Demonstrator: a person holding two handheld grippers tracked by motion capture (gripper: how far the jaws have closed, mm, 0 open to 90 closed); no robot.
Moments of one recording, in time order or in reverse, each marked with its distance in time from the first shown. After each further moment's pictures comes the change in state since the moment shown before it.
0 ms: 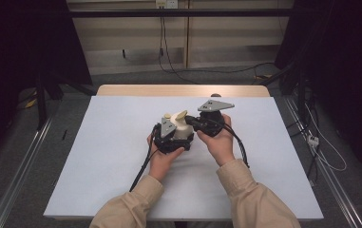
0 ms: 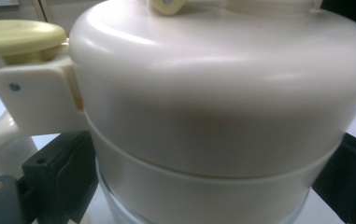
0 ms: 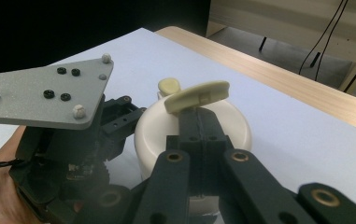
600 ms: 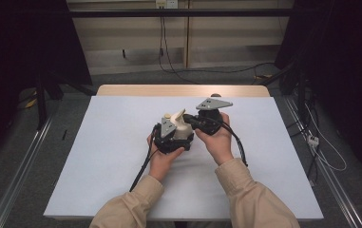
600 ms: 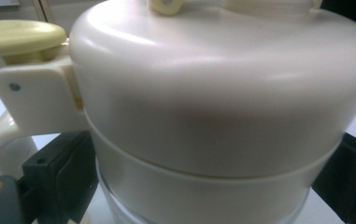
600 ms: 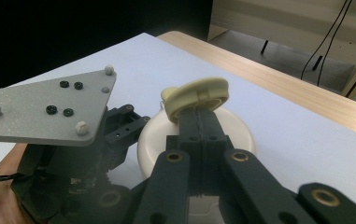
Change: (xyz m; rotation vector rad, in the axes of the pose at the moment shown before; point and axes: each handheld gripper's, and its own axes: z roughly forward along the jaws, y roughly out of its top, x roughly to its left) left arm 0.000 0.000 0.000 -0.001 0.001 0.000; right arm 0.001 0.004 0.004 -0.012 0.008 0.003
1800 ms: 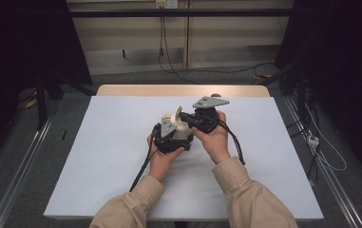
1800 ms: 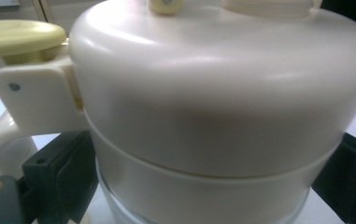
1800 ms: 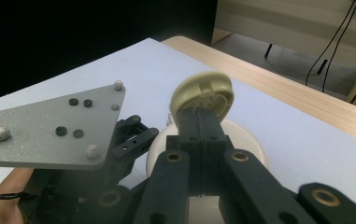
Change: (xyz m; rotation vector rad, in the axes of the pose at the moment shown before) left arm 0.000 0.000 0.000 -0.003 0.000 -0.002; right arm 0.005 0.007 0.006 -0.010 0.014 -0.002
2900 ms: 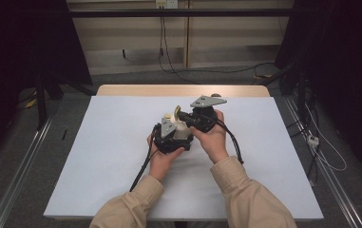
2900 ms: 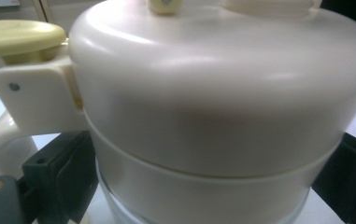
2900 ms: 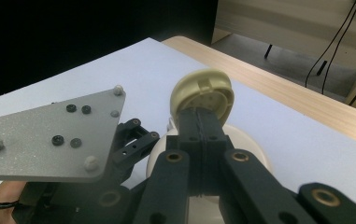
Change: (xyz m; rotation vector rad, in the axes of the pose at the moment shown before) left arm 0.000 0.000 0.000 0.002 0.002 0.005; right arm 0.001 0.002 0.005 0.004 -0.001 -0.010
